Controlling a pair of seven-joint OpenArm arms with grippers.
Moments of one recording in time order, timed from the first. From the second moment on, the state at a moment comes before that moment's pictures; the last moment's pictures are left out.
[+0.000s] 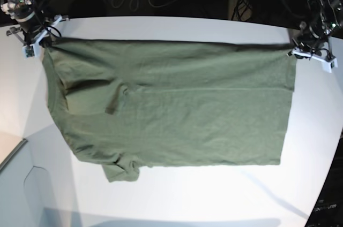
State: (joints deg) left arm 15.6 -12.2 -32.1 81.5 -30.3 -8.1 42.8; right arm -23.6 3.8 37.7 90.6 -8.0 39.1 -21.9
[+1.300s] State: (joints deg) left arm 16.3 -11.7 -37.3 88.5 -30.9 -8.3 43.6; right arm -22.5 2.9 42.1 97.0 -8.4 39.1 -20.6
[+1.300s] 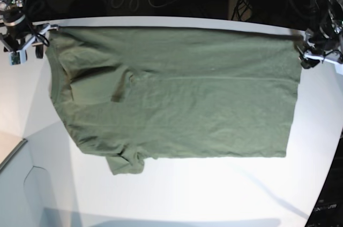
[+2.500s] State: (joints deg) left arm 2.0 -11.5 -29.4 70.5 -23.6 -7.4 35.8; right arm -13.7 2.0 29.6 89.7 -8.8 39.1 -21.1
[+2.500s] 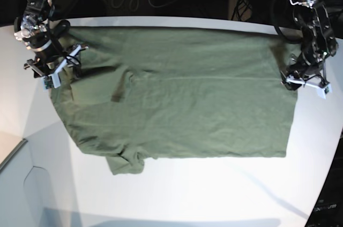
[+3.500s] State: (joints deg) left arm 0.5 -10.3 -29.5 67.8 -17.5 -7.7 33.9; right arm -14.1 2.3 29.7 89.7 -8.9 39.1 -21.1
